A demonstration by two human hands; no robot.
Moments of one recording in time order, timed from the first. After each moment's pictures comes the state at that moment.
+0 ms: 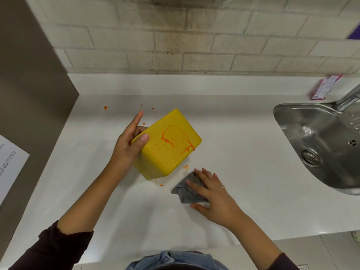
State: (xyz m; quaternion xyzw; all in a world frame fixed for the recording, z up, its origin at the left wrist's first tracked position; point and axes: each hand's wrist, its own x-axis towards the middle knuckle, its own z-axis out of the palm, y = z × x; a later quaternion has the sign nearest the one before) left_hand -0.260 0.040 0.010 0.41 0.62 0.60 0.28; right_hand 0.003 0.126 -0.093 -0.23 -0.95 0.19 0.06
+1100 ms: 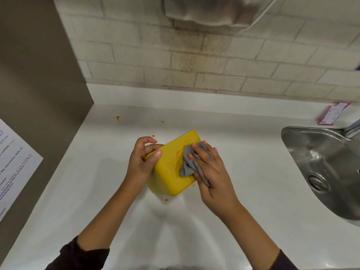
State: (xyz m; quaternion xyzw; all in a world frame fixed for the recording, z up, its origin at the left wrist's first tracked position) left_hand -0.252 0.044 -0.004 0.34 0.59 0.67 0.28; right_hand -0.072 0.132 0.012 -0.15 -0.89 0.25 0.35
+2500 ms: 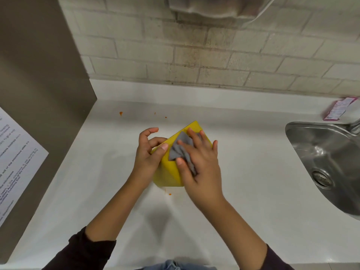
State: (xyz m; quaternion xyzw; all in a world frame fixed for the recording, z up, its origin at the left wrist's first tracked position) left_hand -0.242 0.047 0.004 0.31 0.59 0.69 0.28; right_hand -0.106 0.102 0.027 -0.26 -0.85 0.29 0.35
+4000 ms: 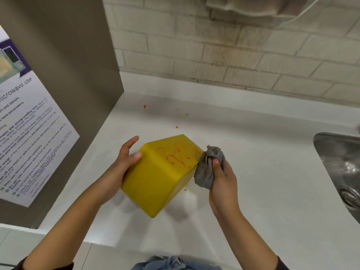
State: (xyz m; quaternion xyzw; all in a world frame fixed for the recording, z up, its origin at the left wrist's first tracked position) left_hand -0.295 -0.052 0.009 0.21 0.65 0.59 0.43; right_hand -0.108 0.092 -0.006 -0.40 -0.47 0.70 0.36
